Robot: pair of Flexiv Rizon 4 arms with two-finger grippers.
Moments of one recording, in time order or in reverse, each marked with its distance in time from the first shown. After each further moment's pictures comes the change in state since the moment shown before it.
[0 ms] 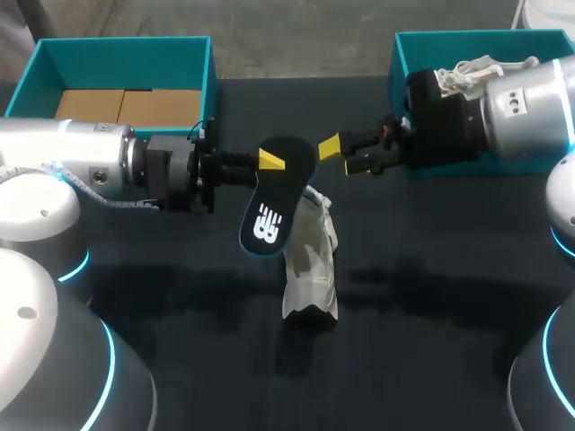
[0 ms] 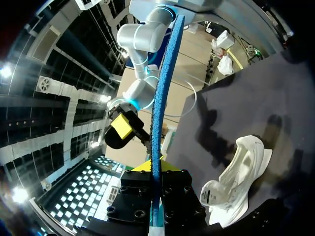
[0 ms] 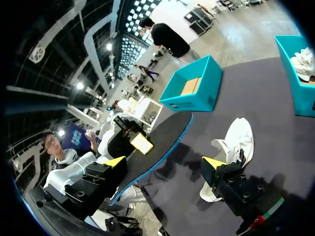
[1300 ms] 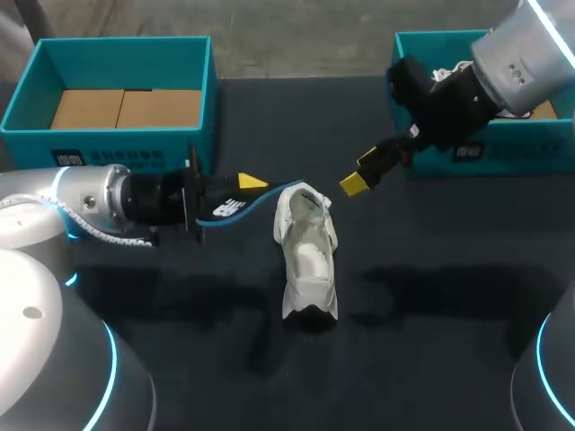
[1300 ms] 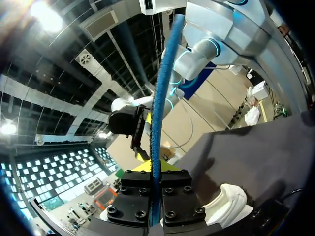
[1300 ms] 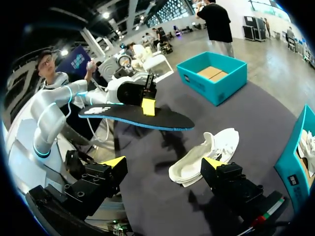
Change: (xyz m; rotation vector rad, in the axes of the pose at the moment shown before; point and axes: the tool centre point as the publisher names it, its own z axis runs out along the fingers) left arm 0.027 -0.017 -0.018 0.187 -0.167 -0.448; right arm -0.010 -0.025 -0.027 0.357 -0.101 -0.552
